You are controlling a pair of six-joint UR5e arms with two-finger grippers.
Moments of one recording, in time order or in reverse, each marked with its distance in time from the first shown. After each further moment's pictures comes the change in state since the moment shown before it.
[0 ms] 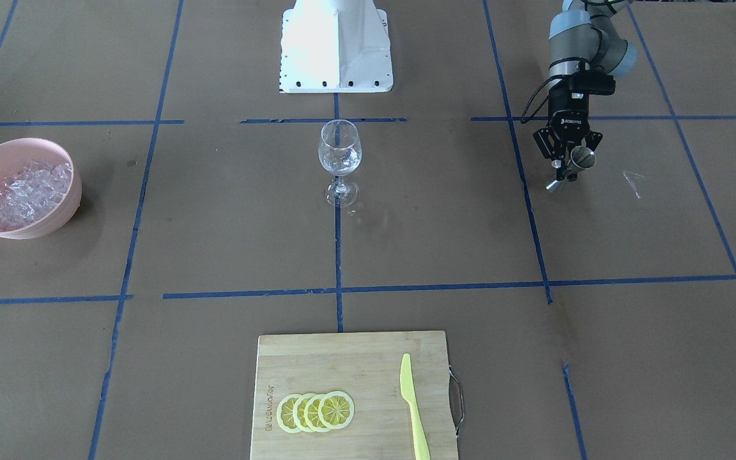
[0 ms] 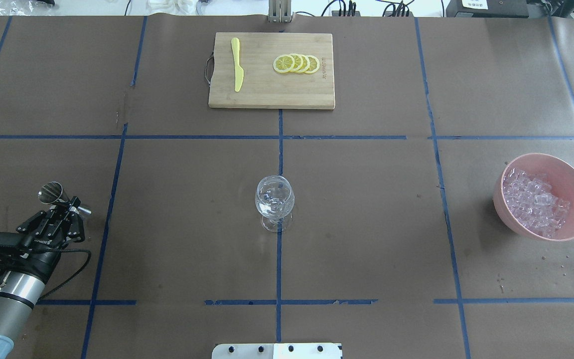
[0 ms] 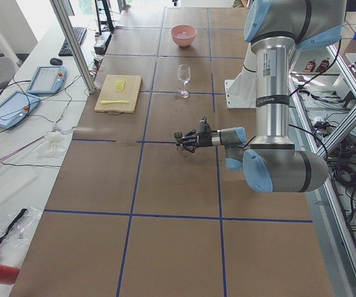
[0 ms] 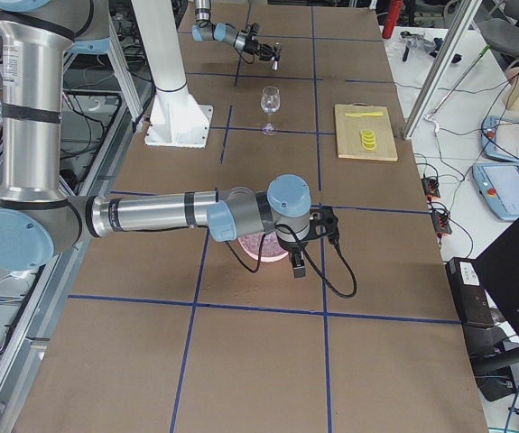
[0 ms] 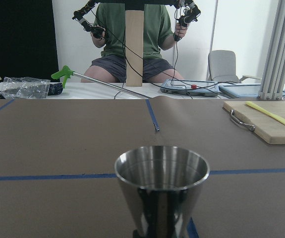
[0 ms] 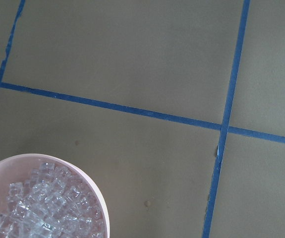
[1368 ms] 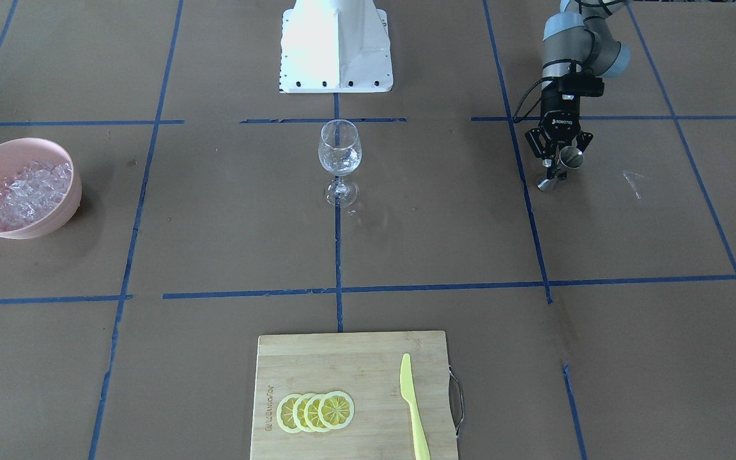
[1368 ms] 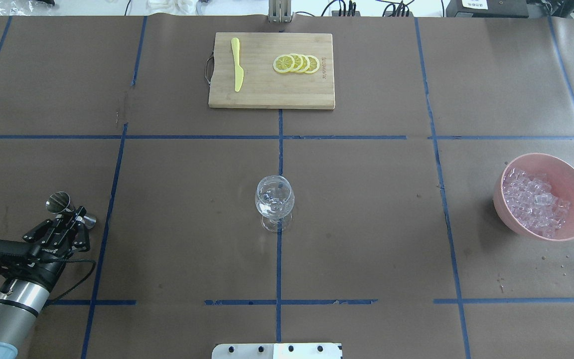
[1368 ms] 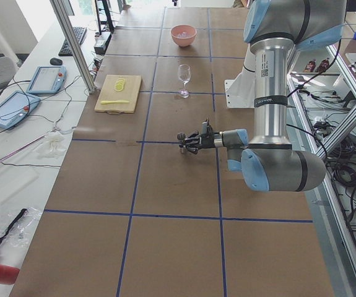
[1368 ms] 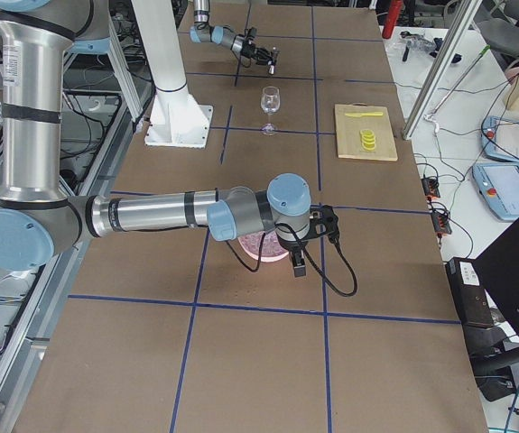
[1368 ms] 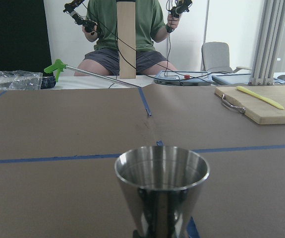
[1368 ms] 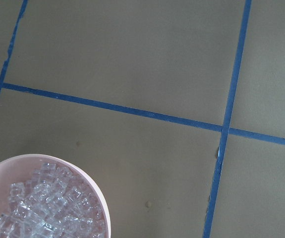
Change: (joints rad) left arm 0.030 -0.006 0.026 -0.005 0.001 0.008; right arm 0.000 0.000 0.003 0.001 0.000 -0.001
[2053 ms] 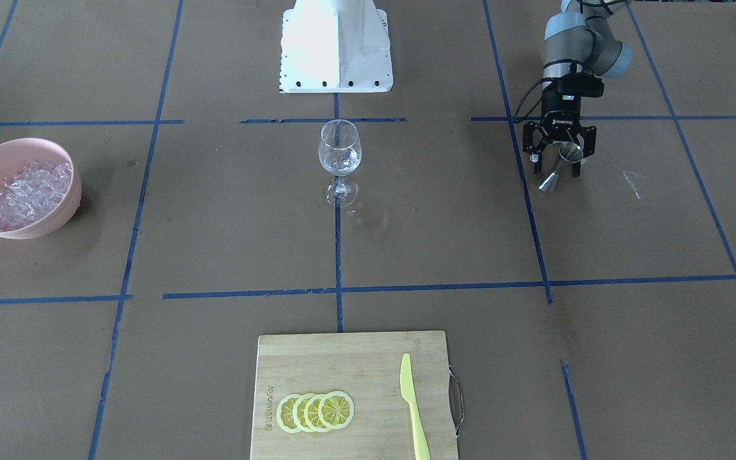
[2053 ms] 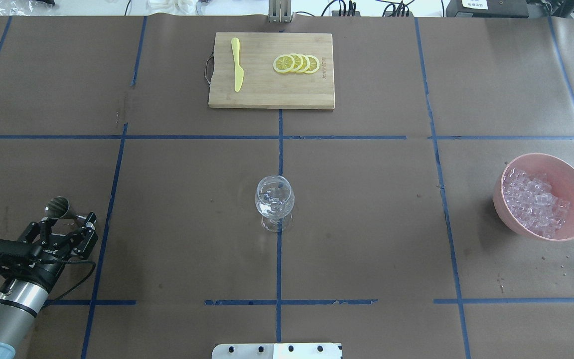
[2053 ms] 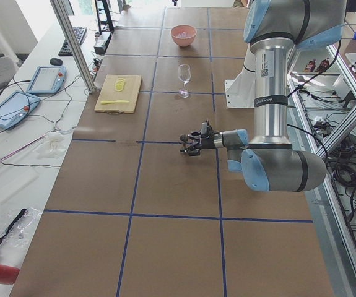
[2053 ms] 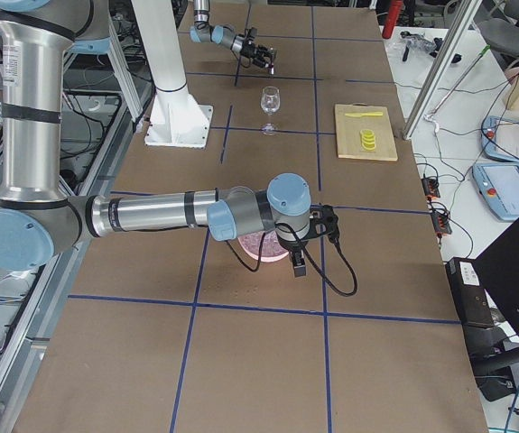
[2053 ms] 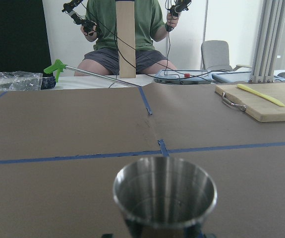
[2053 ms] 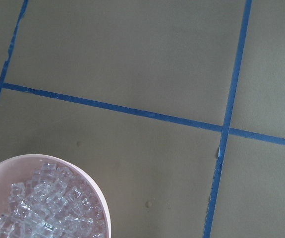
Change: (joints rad) left arm 0.000 0.007 -0.005 -0.004 -0.030 0.041; right arm 0.000 0.000 0.001 0.000 0.000 0.000
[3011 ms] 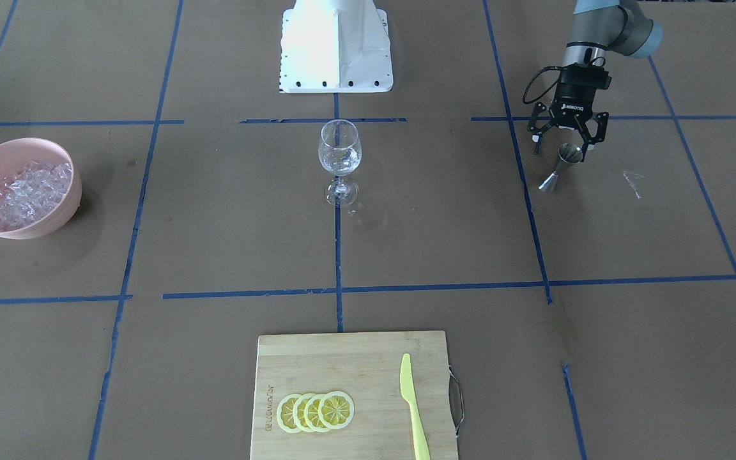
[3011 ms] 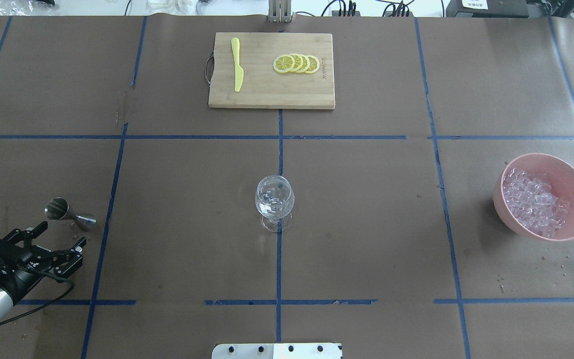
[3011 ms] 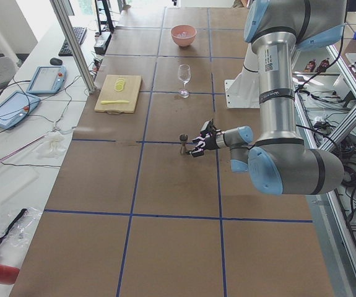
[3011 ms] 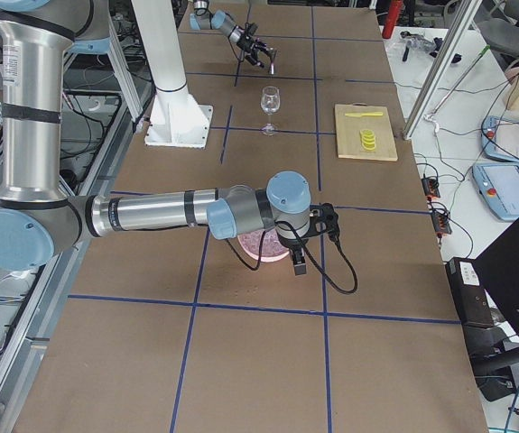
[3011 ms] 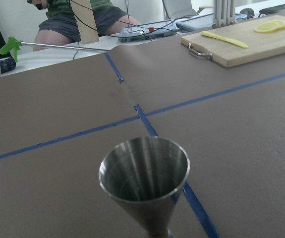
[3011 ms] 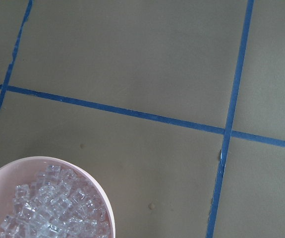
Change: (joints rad) left arm -0.012 0.191 -0.180 -0.006 -0.341 0.259; right arm -0.001 0.000 0.016 0.000 0.002 0.011
